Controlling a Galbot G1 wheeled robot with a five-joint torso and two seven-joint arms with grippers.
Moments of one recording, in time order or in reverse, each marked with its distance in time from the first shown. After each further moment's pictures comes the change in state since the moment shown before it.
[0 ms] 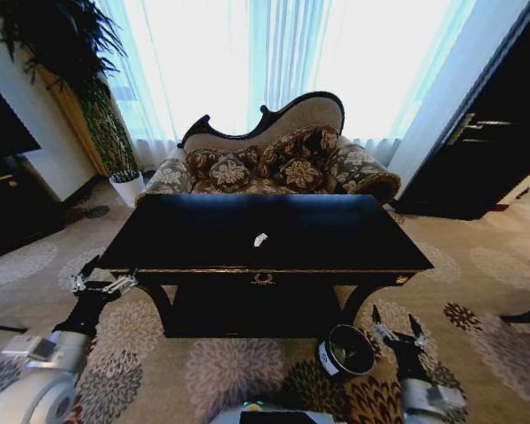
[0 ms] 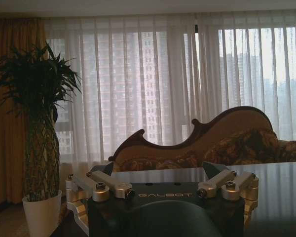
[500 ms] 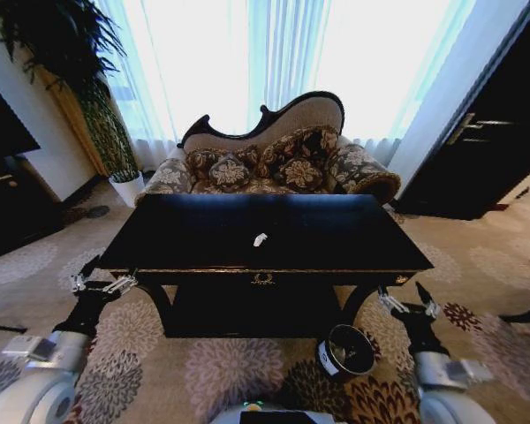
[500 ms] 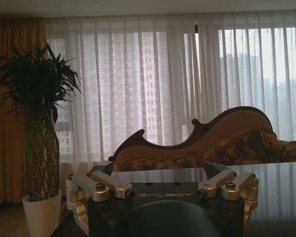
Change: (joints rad) left arm 0.000 0.000 0.000 0.000 0.000 0.000 0.000; right arm 0.045 -0.158 0.052 0.193 0.061 -0.165 0.003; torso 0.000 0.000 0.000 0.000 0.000
